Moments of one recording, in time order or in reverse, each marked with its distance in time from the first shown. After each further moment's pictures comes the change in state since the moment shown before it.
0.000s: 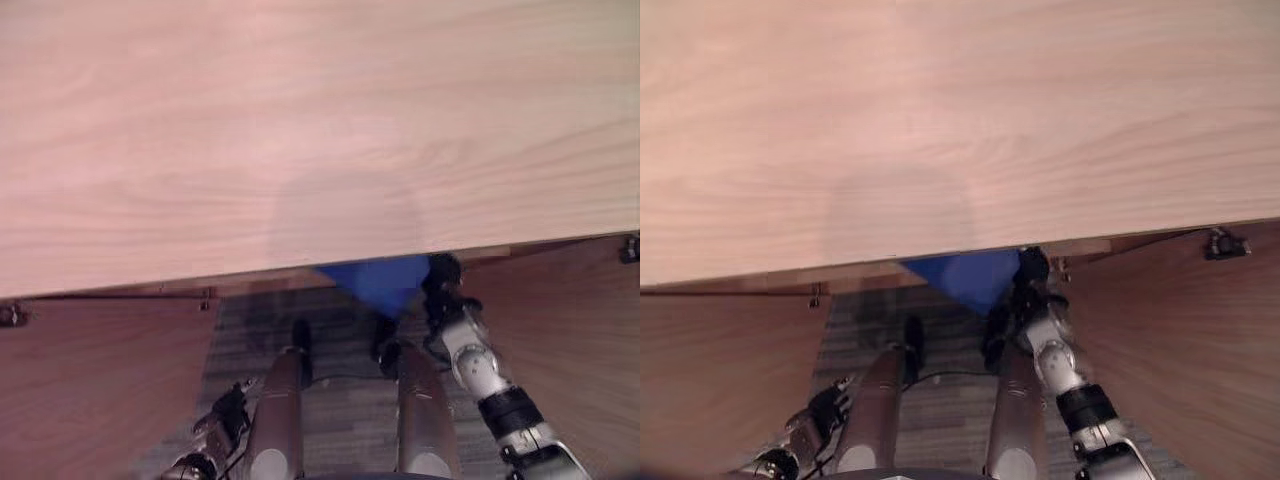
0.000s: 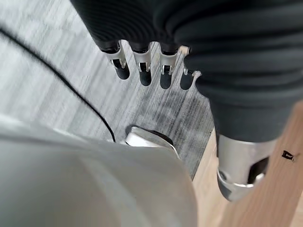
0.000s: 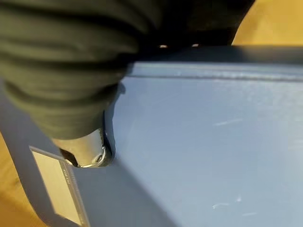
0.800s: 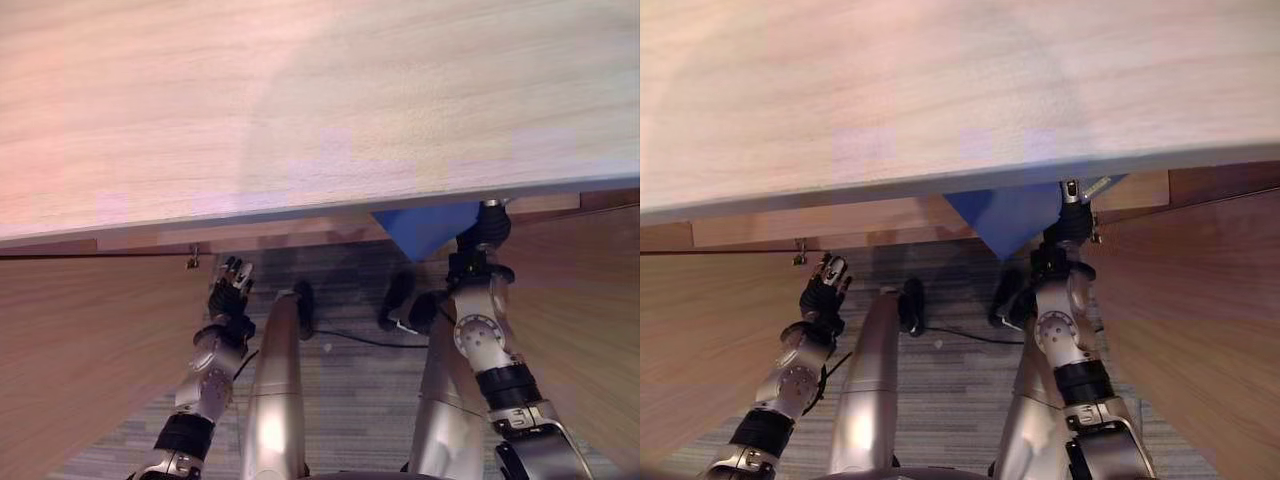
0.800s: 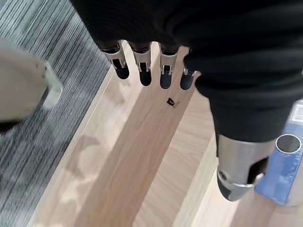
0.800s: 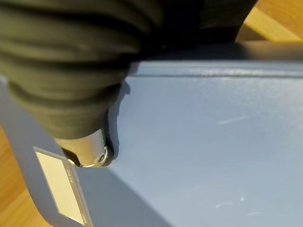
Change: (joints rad) left arm 0.080 0.089 -0.156 -0.895 -0.250 -0.122 0.176; right arm -0.099 0.077 -0.089 -0.112 -0.052 -0.195 -0.238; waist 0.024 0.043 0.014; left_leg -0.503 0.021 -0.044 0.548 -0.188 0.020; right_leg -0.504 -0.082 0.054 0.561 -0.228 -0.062
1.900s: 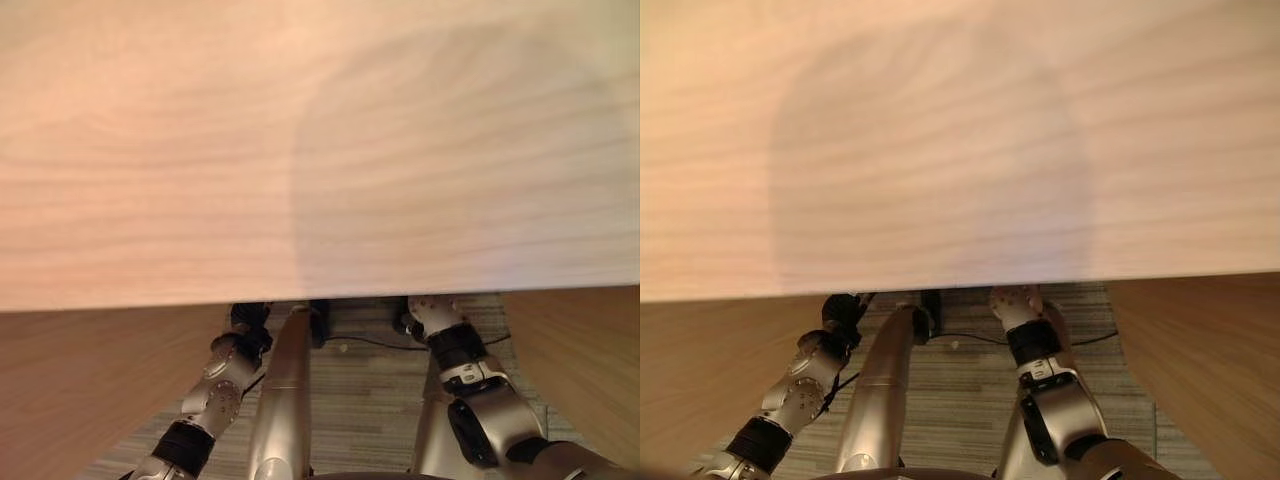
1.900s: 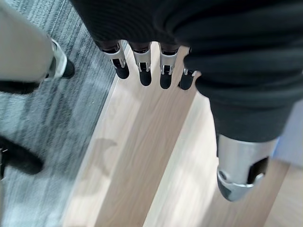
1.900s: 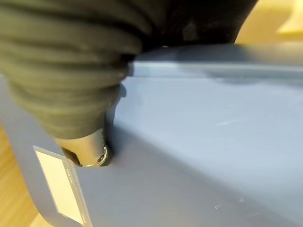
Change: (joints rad) left arm 0.029 0.064 -0.210 -0.012 -0.080 0.019 0.015; right arm -0.158 0.165 0.016 0.310 0.171 -0.071 -0.158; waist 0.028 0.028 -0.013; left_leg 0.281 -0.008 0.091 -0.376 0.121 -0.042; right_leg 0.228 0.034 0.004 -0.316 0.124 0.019
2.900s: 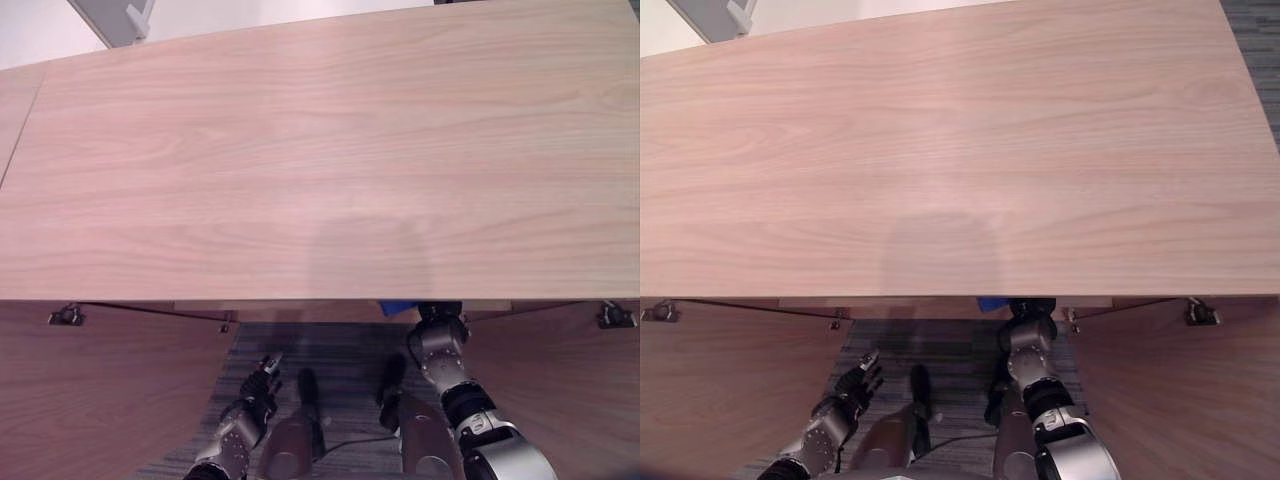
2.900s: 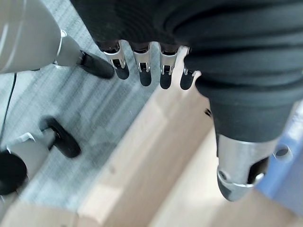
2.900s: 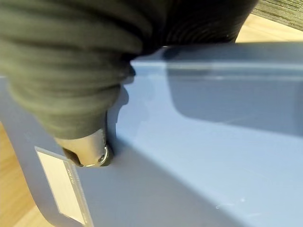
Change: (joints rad) left arm 0.073 -0.152 0.063 0.538 0.020 0.066 -0.118; right arm 0.244 -0.038 -0.033 0.221 0.052 0.089 0.055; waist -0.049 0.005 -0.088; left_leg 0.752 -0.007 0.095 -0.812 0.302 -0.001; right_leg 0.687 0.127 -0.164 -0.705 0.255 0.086
